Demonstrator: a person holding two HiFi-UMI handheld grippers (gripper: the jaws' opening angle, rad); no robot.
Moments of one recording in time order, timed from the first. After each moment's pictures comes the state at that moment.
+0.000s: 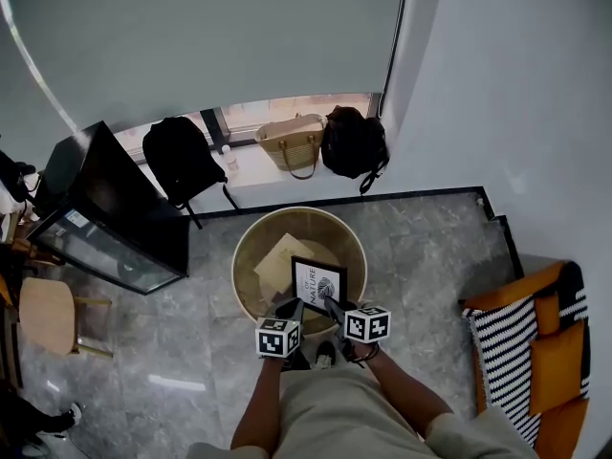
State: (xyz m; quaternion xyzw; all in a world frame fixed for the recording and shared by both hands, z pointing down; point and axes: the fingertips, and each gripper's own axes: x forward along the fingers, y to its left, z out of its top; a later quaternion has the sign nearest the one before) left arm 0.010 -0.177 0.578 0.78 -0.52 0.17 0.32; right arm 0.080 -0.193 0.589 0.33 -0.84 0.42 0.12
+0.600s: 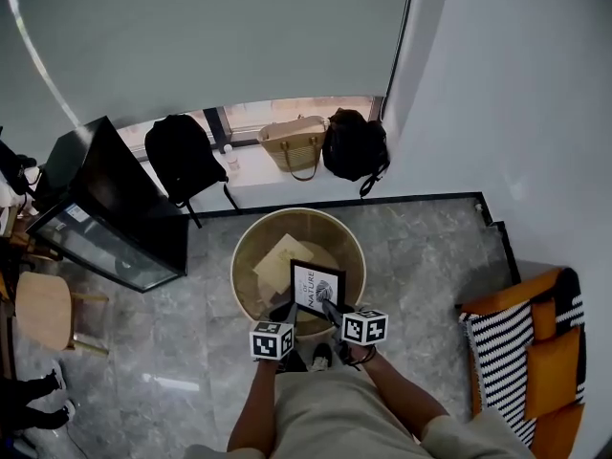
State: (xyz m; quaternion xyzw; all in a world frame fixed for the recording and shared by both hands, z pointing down) left arm -0.008 -0.162 0.582 0.77 -0.53 0.17 0.33; right arm 0.075 -0.182 0.594 0.33 -0.84 0.42 0.12
